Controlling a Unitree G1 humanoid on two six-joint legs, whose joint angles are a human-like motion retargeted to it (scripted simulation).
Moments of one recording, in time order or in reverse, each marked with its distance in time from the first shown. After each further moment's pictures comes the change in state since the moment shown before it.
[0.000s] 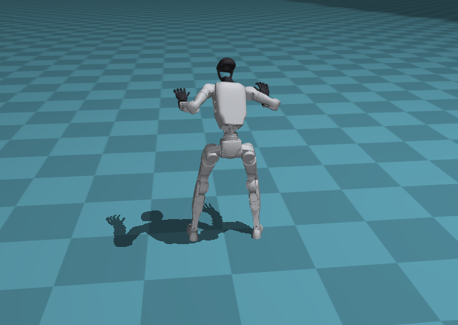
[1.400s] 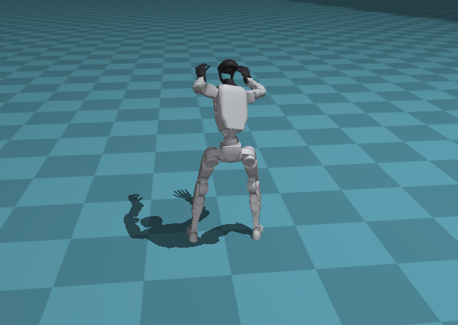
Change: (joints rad) left arm -2.298 -0.277 -1.354 1.547 -0.701 0.122 -0.157; right arm 0.530 -1.442 -1.012 1.159 0.503 0.146 0.597; waist 0.189 0.117 0.000; left_leg 0.024 0.059 0.043 0.063 0.001 -0.026; right_leg -0.010 0.043 0.033 0.042 0.021 -0.066
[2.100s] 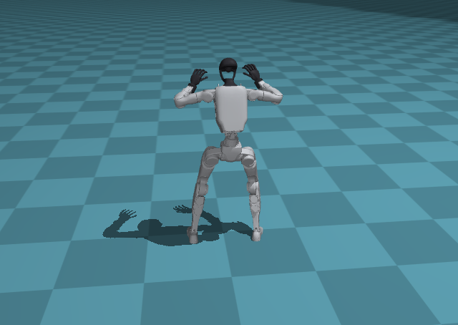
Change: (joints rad) left arm 1.528 0.965 0.974 -1.376 0.474 -0.157 0.164; right arm -1.492 0.846 1.553 -0.929 -0.467 -0.108 -0.276; waist -0.308 -0.257 0.000; left_leg 0.167 -0.051 0.011 0.032 -0.077 0.011; right_leg 0.141 -0.066 0.021 0.099 -0.108 0.038
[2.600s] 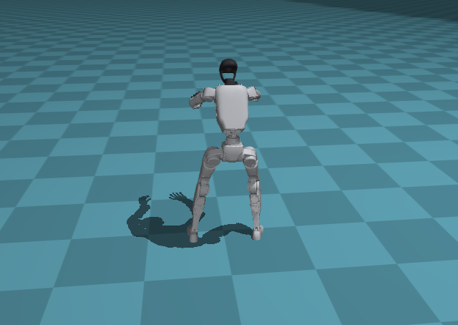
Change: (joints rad) left arm -0.990 -0.658 -1.037 1.246 -0.505 0.114 -0.163; right arm -1.330 0.667 1.485 1.165 0.201 0.142 -0.021; waist -0.009 0.014 0.000; left_leg -0.150 0.000 -0.016 -0.116 0.125 0.015; right_leg -0.153 0.020 -0.022 -0.094 0.094 -0.043
